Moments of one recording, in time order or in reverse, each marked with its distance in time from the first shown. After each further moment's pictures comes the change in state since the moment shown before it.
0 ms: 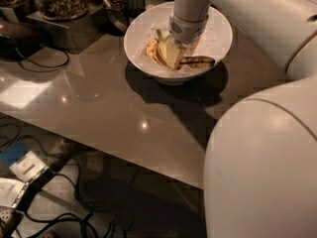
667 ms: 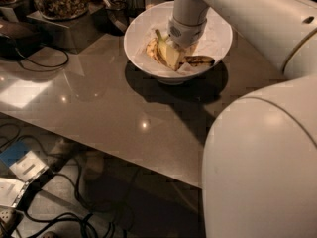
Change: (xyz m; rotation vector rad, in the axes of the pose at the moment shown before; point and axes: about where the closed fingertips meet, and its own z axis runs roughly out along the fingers) arm 0.002 0.000 0.012 -0.015 0.010 0.003
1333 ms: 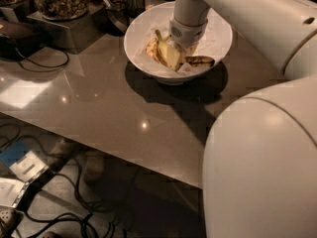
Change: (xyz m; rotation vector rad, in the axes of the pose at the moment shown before) arm 0.000 0.000 0.000 0.000 0.000 0.000
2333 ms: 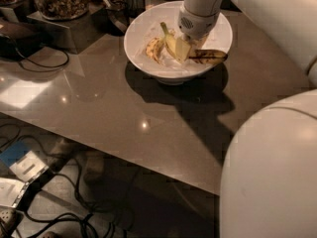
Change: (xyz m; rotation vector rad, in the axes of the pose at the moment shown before) arm 0.020 -0.010 -0.036 0.036 -0.021 -0.020
